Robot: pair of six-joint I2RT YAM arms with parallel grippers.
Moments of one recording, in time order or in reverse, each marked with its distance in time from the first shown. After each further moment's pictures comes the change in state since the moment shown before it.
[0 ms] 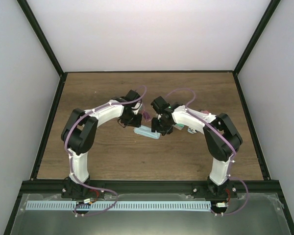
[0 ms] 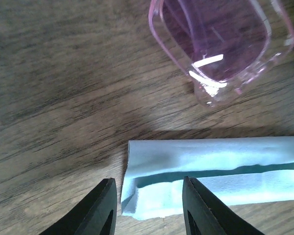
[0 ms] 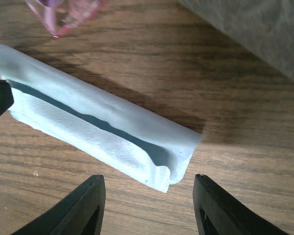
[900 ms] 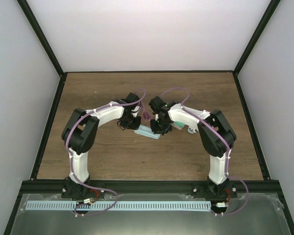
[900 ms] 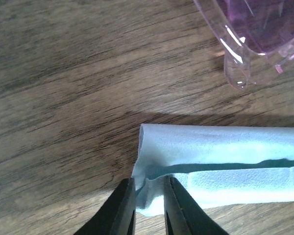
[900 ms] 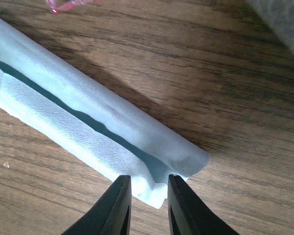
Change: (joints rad) left arm -0.001 0.019 -0.038 -0.002 0.000 -0.027; right arm 0.000 0.084 0.048 -0.045 -0.015 -0.174
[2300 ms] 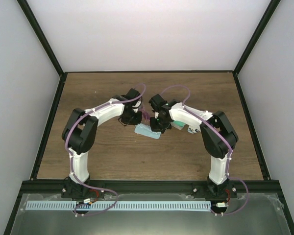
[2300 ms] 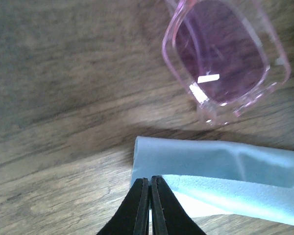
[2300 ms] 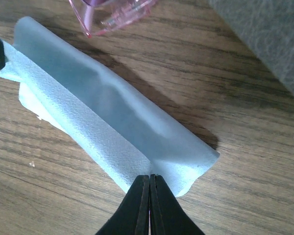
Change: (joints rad) left arm 0.000 0.002 0.092 -0.020 -0.025 -0.049; right arm -0.001 -0.027 0.030 -0.003 0.000 0.008
